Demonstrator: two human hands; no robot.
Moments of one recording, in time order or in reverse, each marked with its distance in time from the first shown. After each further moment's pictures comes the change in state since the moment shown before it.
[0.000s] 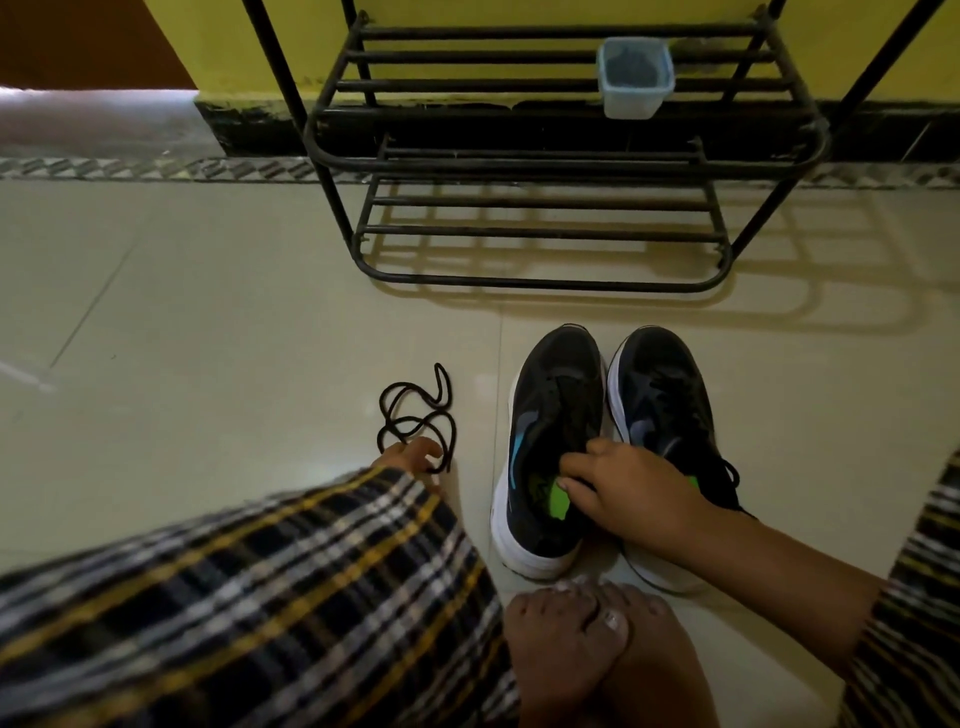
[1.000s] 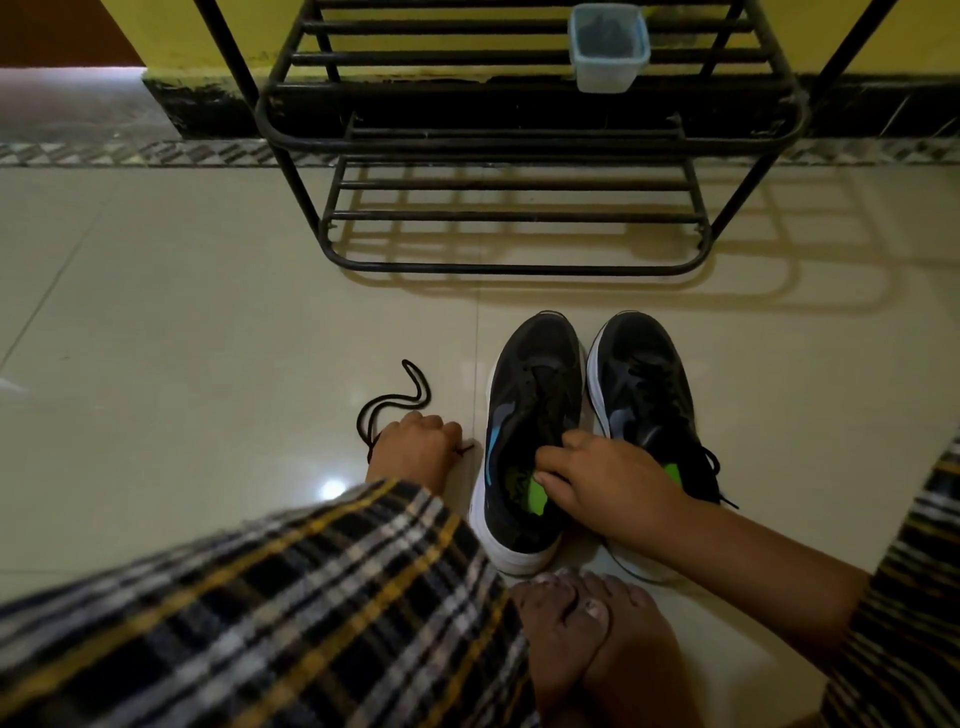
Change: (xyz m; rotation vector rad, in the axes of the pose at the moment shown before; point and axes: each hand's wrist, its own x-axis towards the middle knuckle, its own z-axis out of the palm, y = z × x) left_hand 0.102 -0.119 -0.057 0.259 -0.291 -0.261; right_hand -0.001 -0.004 -0.003 -0.007 0.026 -0.013
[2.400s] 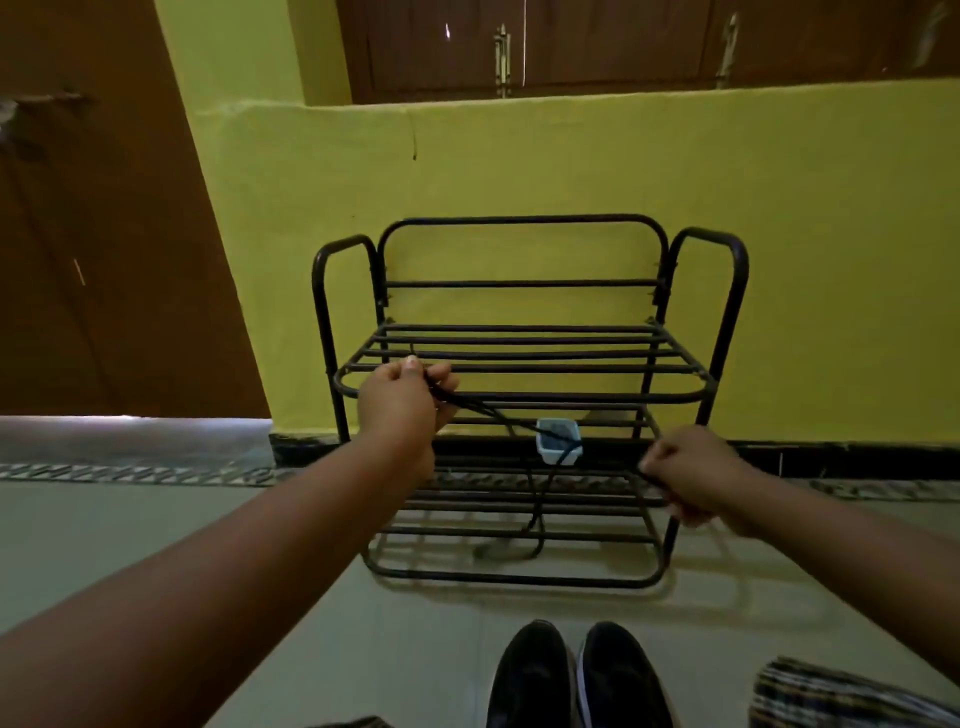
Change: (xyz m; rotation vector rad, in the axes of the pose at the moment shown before) left_hand -0.035 0.032 -0.368 -1.936 0.776 -0.203; right_hand -0.017 0.012 -0.291 0.606 0.409 0.577
